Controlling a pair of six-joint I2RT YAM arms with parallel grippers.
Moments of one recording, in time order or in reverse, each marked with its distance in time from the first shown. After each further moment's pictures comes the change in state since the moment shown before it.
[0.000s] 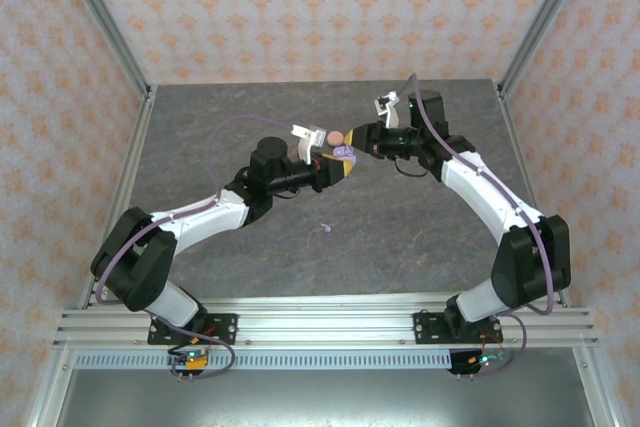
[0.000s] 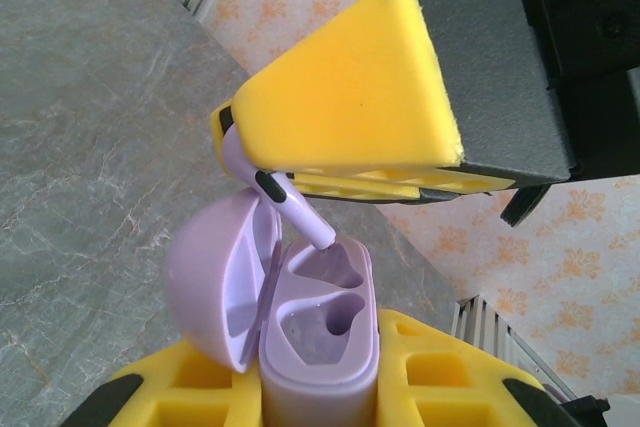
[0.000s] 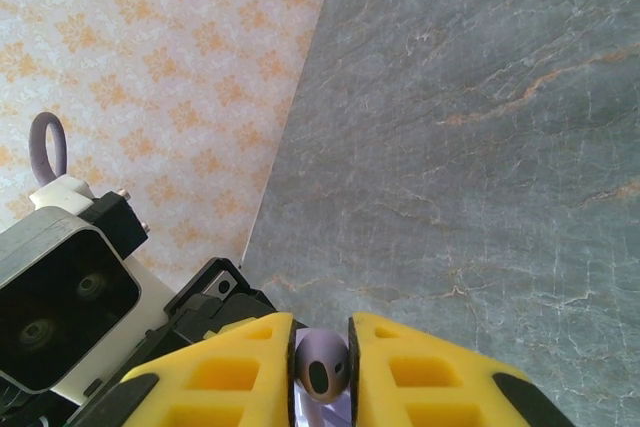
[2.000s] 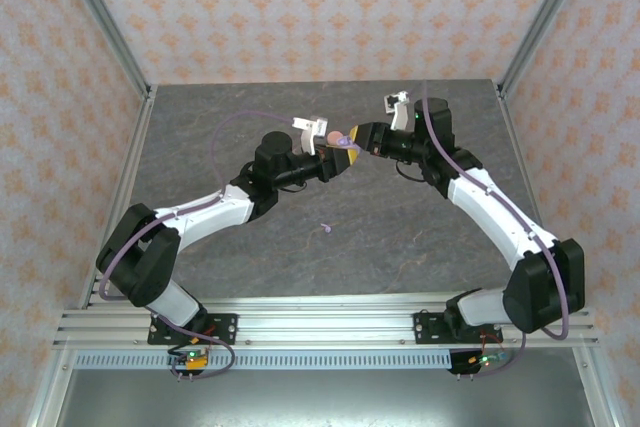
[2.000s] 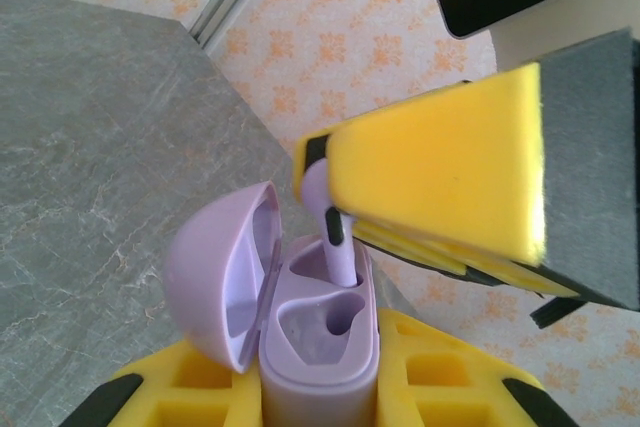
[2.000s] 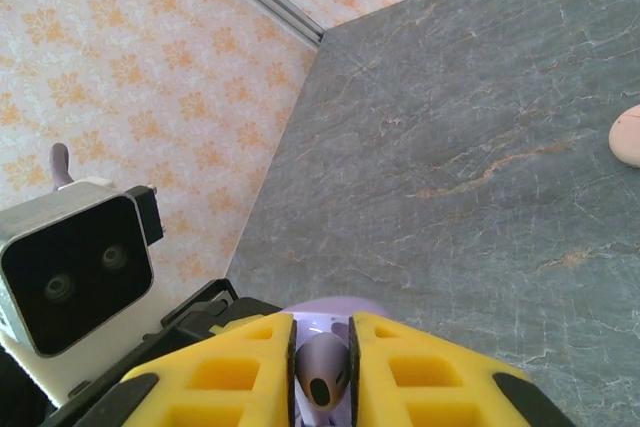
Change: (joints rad) left arm -0.020 0.033 0.064 0.021 -0.078 -0.104; right arm 0.039 -0.133 -0.099 0.124 0.203 0.018
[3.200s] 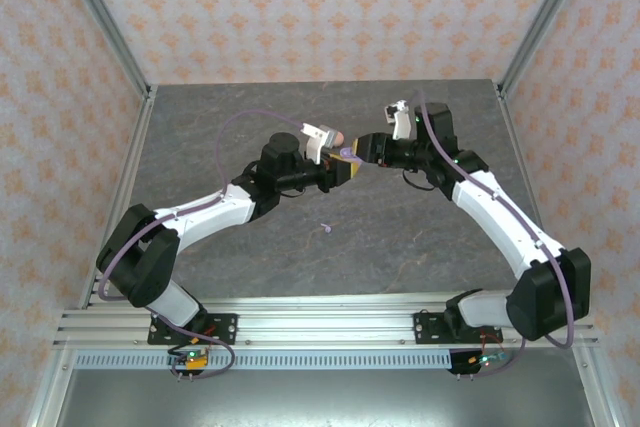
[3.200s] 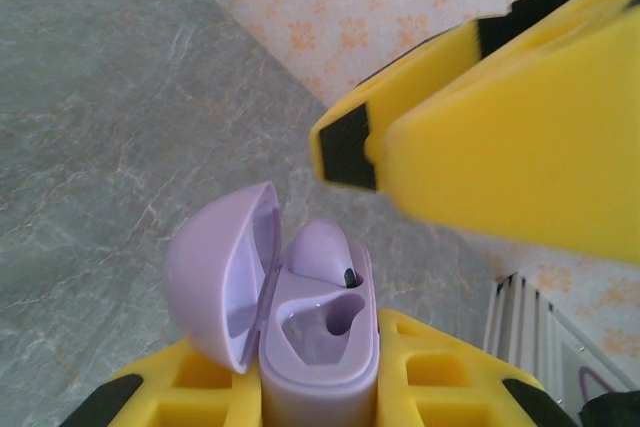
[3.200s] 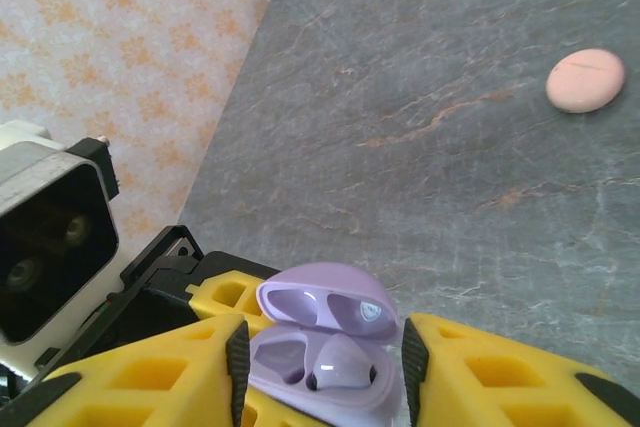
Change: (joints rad) left arm -0.018 -0.002 0.020 -0.181 0.025 0.223; right arm 0.000 -0.048 0.013 -0.213 0.050 -0.139
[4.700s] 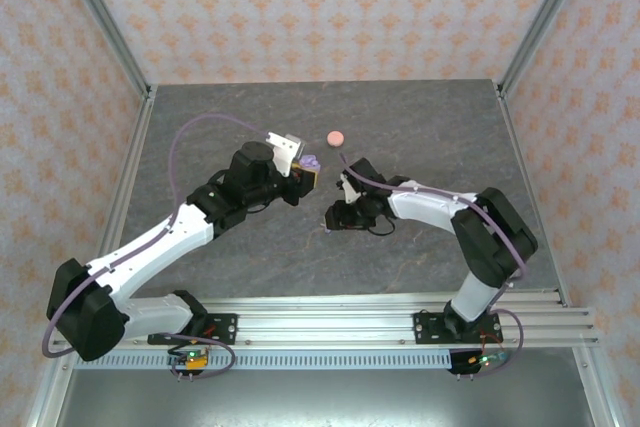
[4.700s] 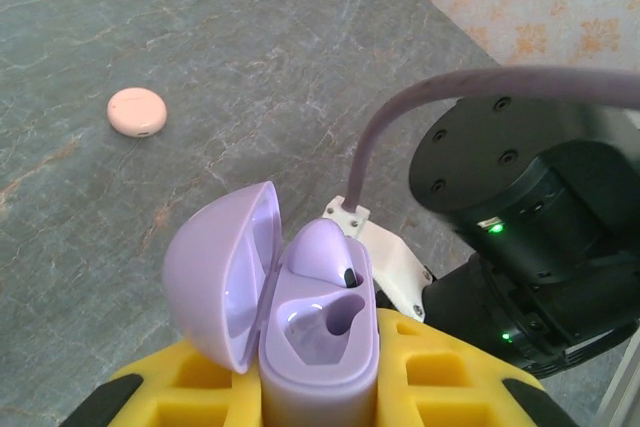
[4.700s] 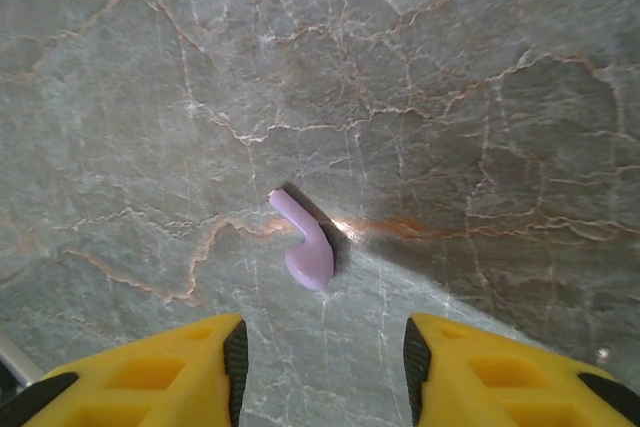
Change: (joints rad) left arm 0.000 -0.355 -0.038 -0.524 -0.319 0.173; right arm 0.310 0.386 -0.154 -0.044 0.177 0.043
